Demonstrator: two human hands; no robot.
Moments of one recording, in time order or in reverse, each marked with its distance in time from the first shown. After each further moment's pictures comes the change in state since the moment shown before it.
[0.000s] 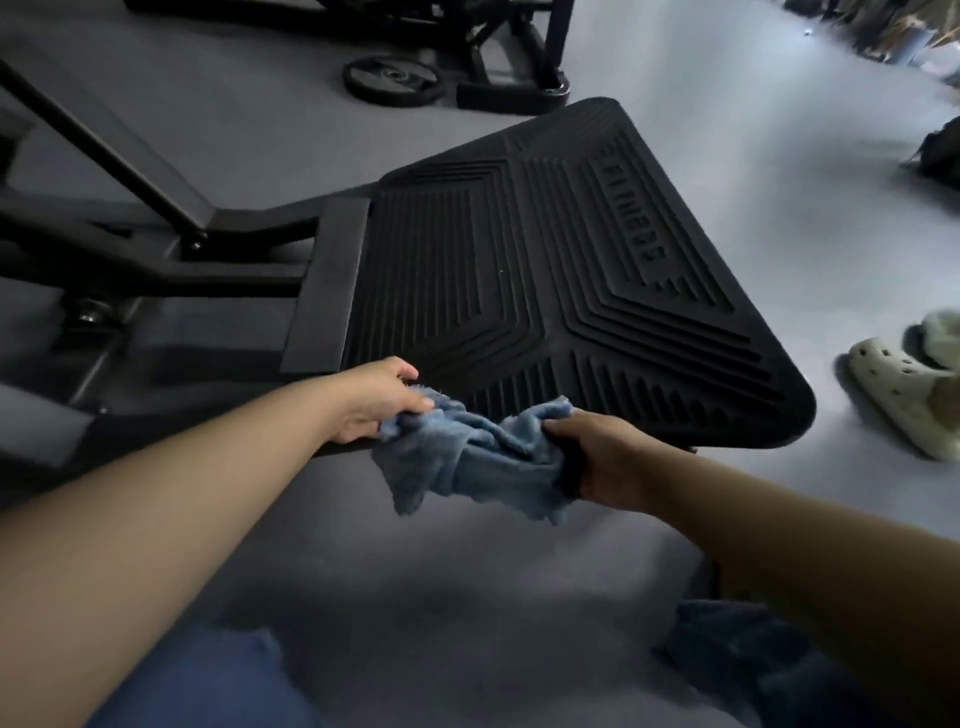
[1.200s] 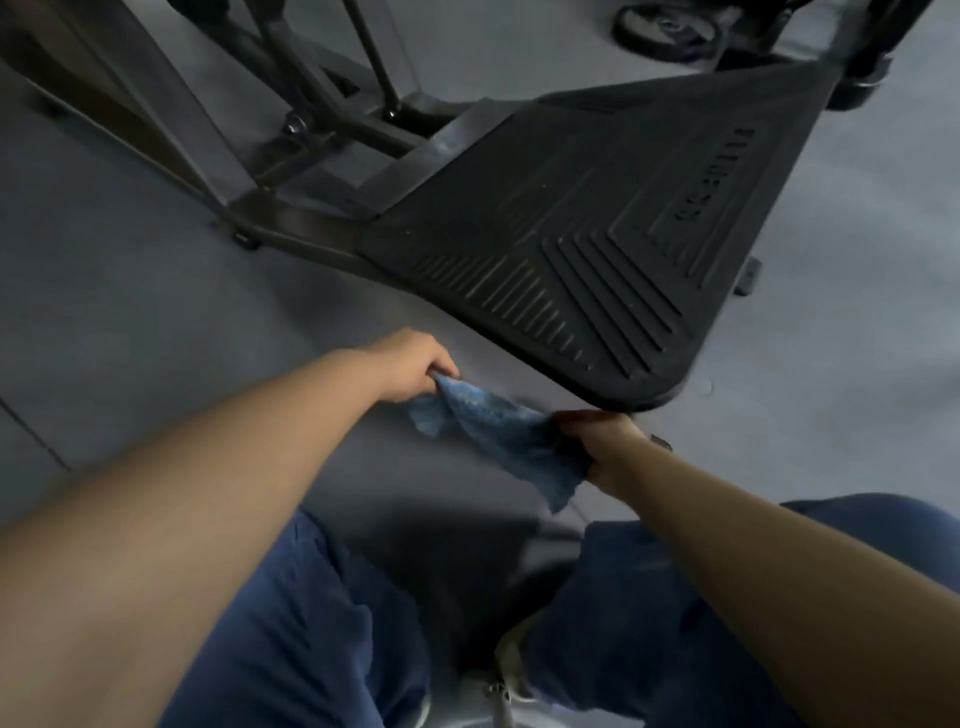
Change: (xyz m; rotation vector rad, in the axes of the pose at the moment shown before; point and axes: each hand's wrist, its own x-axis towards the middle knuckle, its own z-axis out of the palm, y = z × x) left_hand -0.019 0.023 0.268 0.681 0.451 -0.047; right_hand 0.018 0.004 -0.245 -0.560 -0.004 0.072
